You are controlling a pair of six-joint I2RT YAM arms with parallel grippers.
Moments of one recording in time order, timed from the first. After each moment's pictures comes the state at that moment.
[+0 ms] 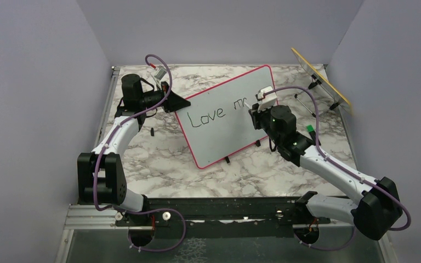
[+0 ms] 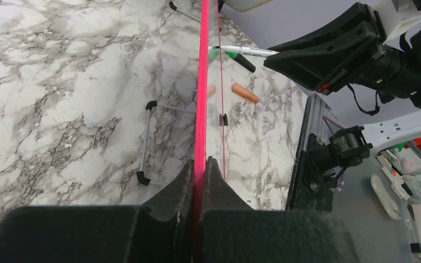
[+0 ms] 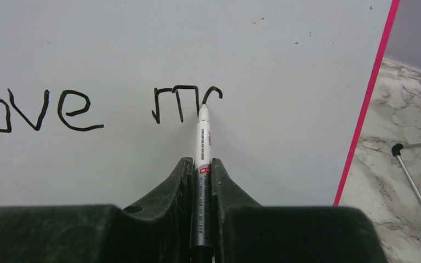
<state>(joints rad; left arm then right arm) -0.05 1.46 1.02 0.19 1.13 -0.33 0.63 1.14 0.77 0.15 0.23 -0.05</state>
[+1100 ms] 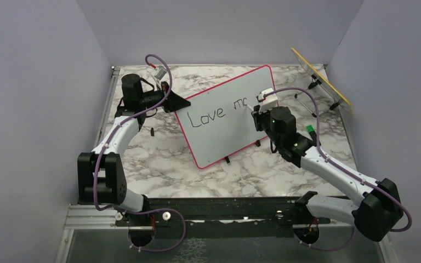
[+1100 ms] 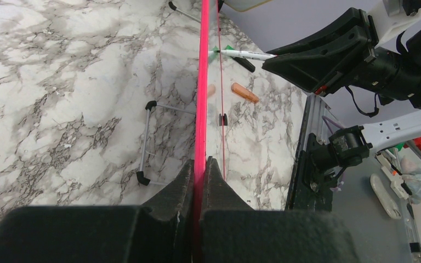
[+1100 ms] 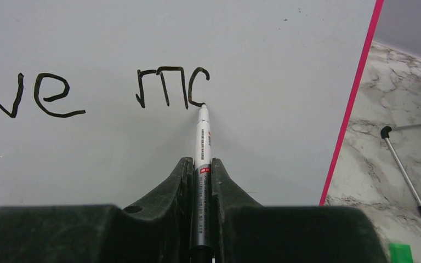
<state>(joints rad) -0.05 1.47 1.02 0.19 1.13 -0.33 0.62 1.13 0.76 0.10 0.29 -0.05</state>
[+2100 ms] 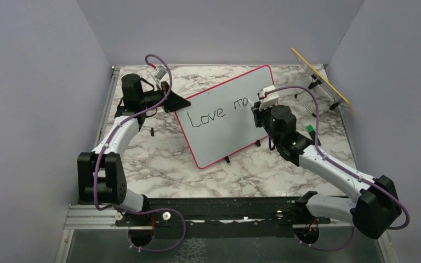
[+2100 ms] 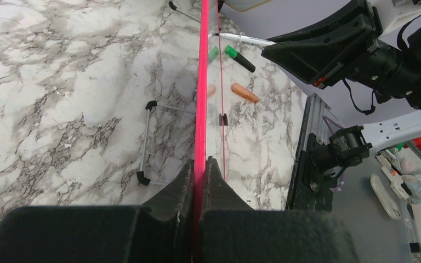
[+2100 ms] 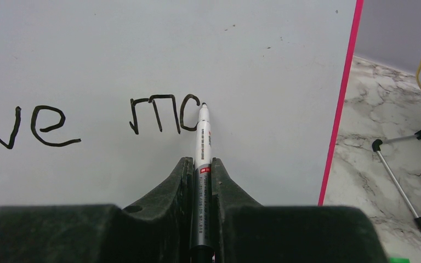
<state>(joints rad) -0.05 1.47 1.02 0.19 1.13 -0.33 0.61 1.16 0.76 0.20 0.30 -0.05</state>
